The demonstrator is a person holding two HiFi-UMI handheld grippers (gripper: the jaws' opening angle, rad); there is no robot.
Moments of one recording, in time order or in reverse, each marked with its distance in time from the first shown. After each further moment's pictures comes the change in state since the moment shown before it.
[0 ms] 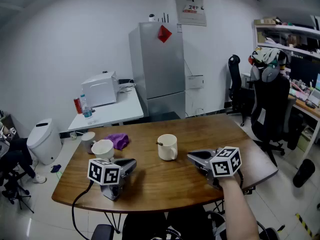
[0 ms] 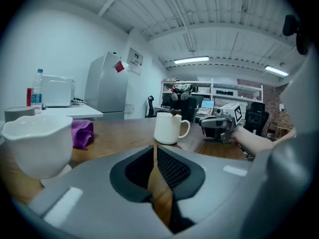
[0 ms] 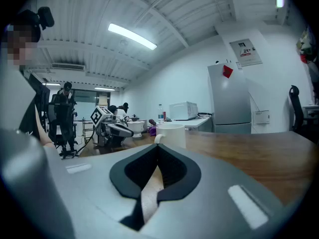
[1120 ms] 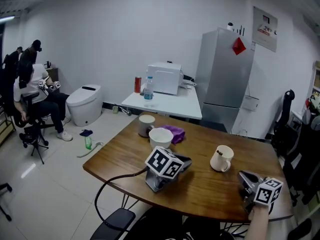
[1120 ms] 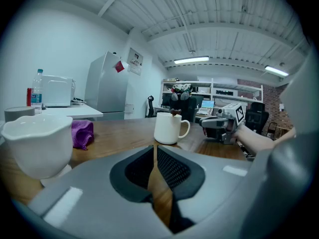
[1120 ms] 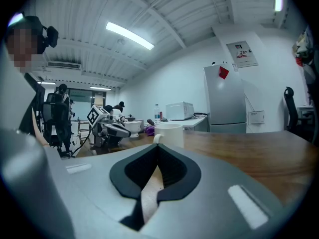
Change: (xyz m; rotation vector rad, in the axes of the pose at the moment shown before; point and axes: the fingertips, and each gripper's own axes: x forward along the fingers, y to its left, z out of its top) left arm 0.012 -0.010 0.005 -0.004 -0.003 0.003; right arm -0.017 -0.013 0.000 0.012 0.001 -0.058
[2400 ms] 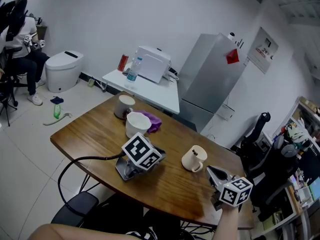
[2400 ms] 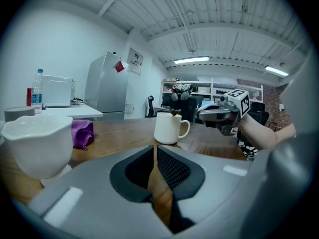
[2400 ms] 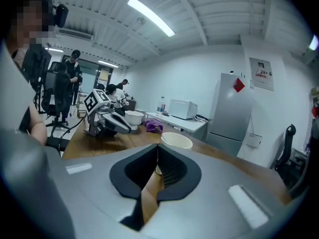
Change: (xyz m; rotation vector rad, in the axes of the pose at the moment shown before) left arm 0.001 -0.003 0.001 0.003 0.003 0.002; right arm 0.028 0.027 0.034 -0.271 0.148 -0.058
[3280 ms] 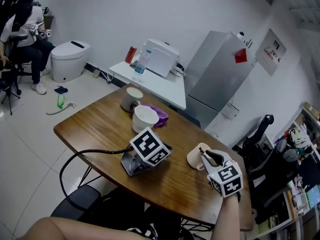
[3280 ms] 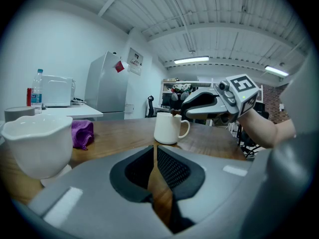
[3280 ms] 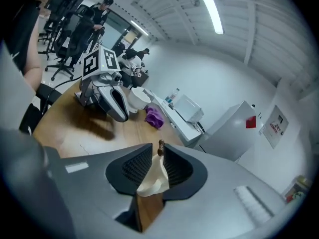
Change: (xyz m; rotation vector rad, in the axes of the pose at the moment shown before) left arm 0.003 -0.003 0.003 0.001 -0.001 0.000; right arm 0.052 0.017 0.032 -0.510 0.222 -0.107
